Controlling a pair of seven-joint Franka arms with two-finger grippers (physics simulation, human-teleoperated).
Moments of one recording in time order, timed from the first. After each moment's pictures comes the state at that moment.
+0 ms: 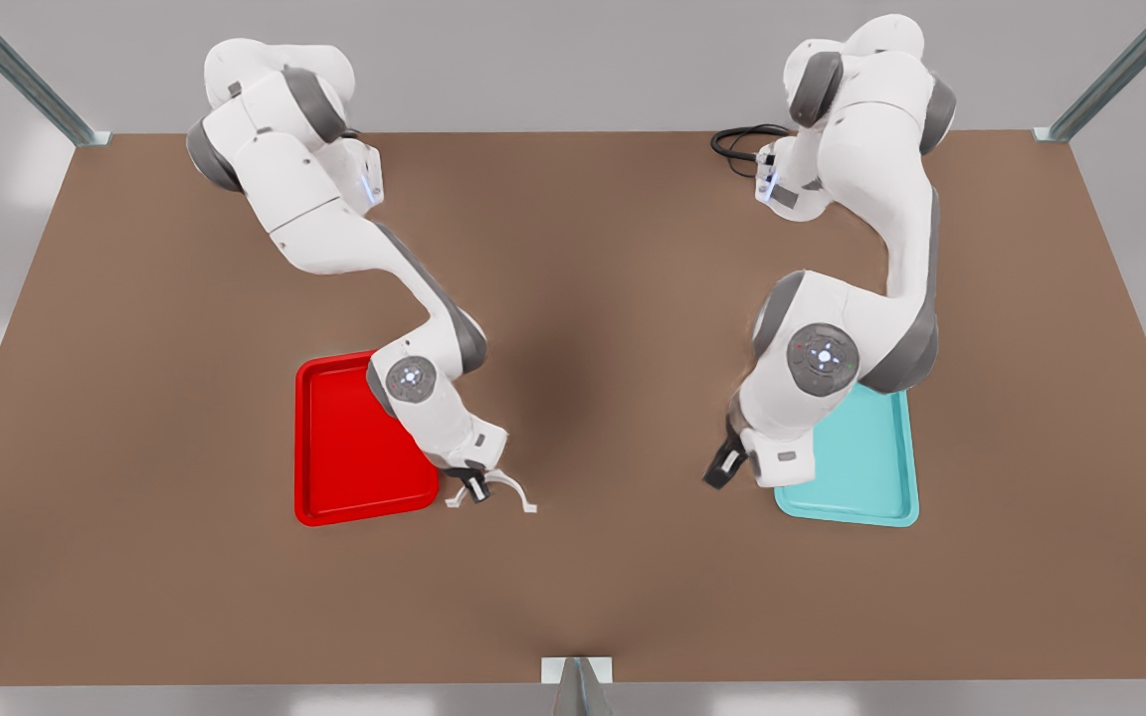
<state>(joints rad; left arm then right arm) -0.36 0.66 0.01 -0.96 -0.02 1.63 -1.28 0.24 0.77 0.25 -1.51 -0.24 2.57 -1.46</state>
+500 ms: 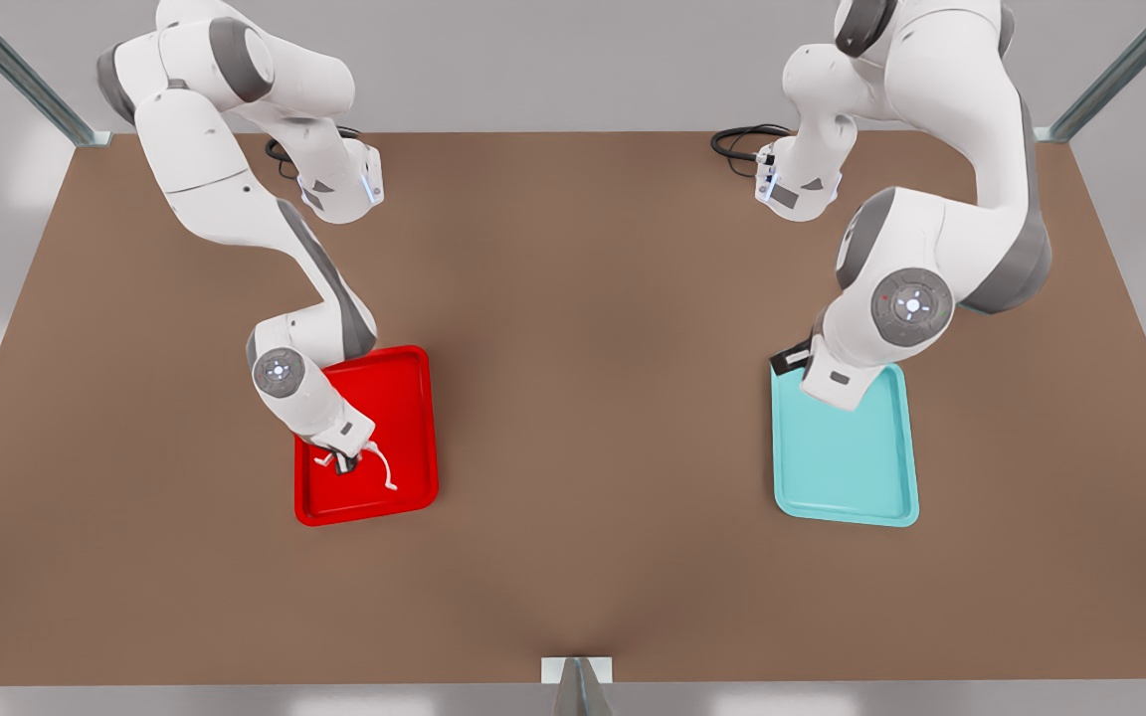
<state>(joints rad) -0.24 0.38 -0.10 -1.26 0.06 1.32 -0.63 -0.04 0.52 0.25 -1.97 -0.24 2.56 -1.50</state>
